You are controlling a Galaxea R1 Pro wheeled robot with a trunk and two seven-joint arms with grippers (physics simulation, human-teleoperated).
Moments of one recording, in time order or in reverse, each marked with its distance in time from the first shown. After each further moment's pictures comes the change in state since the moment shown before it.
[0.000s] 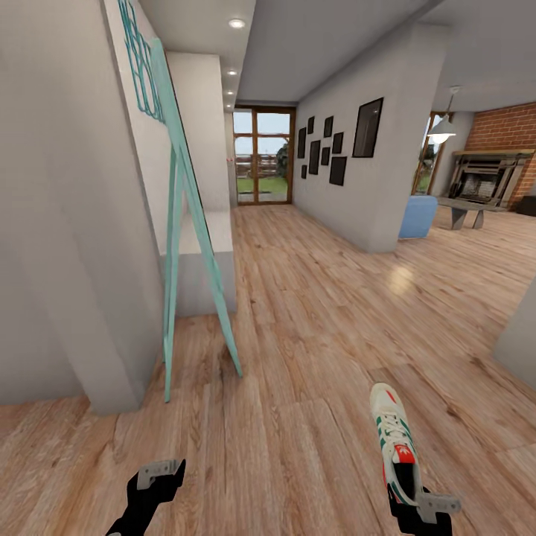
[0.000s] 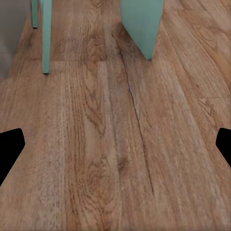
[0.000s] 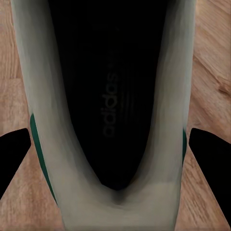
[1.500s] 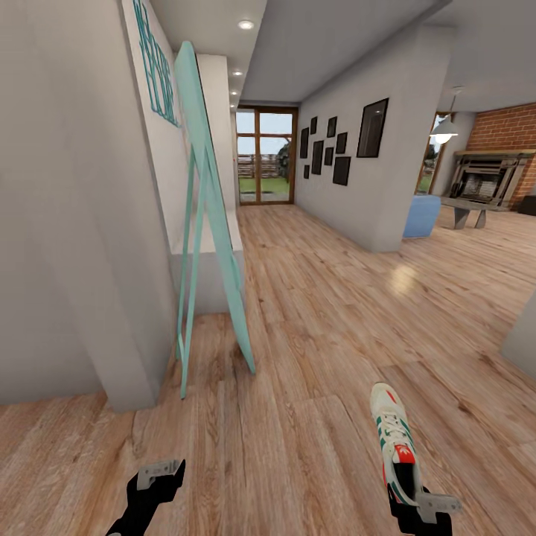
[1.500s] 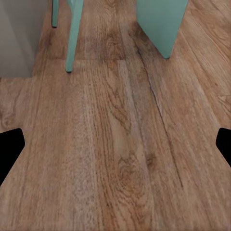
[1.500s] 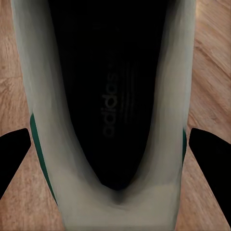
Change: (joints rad) left arm 0.000 0.000 0.001 0.001 0.001 0.001 0.000; right arm 0.000 0.000 0.000 0.000 0.000 0.000 0.000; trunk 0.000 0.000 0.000
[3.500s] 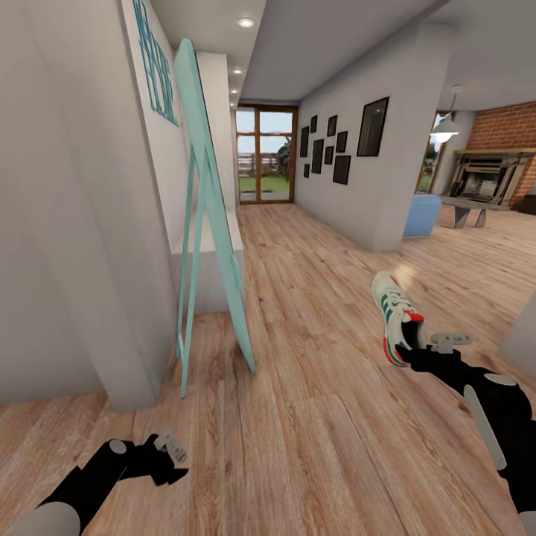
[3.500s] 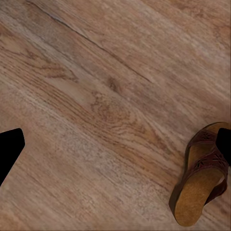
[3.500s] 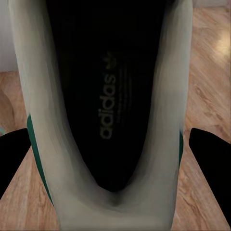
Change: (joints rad) left arm -0.257 0.191 -0.295 0.023 -0.455 0.397 -0.529; right arm -0.098 -0.157 -0.354 -1.234 0.091 1.297 0.314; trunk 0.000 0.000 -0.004
